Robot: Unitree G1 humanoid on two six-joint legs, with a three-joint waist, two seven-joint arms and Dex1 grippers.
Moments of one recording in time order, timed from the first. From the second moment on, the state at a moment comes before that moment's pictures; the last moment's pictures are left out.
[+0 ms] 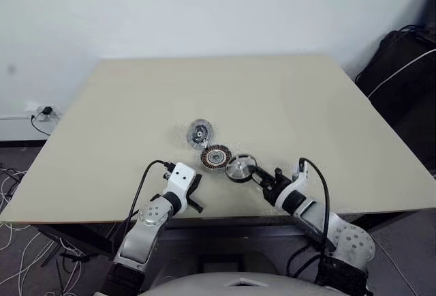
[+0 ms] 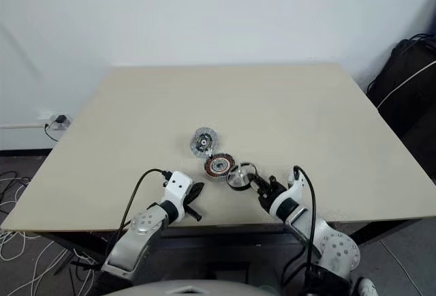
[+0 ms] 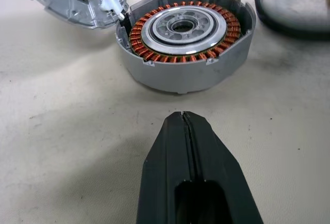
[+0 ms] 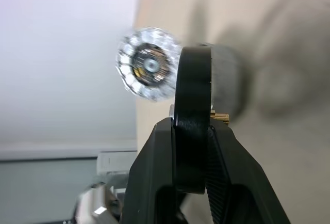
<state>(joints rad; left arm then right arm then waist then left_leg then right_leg) 0.09 0.17 -0.26 -0.04 0.02 0.28 -0.37 0.00 0.08 -0.50 -0.19 1.31 1.18 -0.11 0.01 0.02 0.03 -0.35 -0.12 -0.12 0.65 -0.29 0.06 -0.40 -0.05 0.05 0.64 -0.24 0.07</state>
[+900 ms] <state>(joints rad) 0.11 0.17 -0.23 -0.04 0.02 0.28 -0.36 -0.16 0.07 -0.27 0.07 1.19 0.95 -0.03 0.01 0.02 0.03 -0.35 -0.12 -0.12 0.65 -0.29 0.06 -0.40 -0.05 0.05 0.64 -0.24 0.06</state>
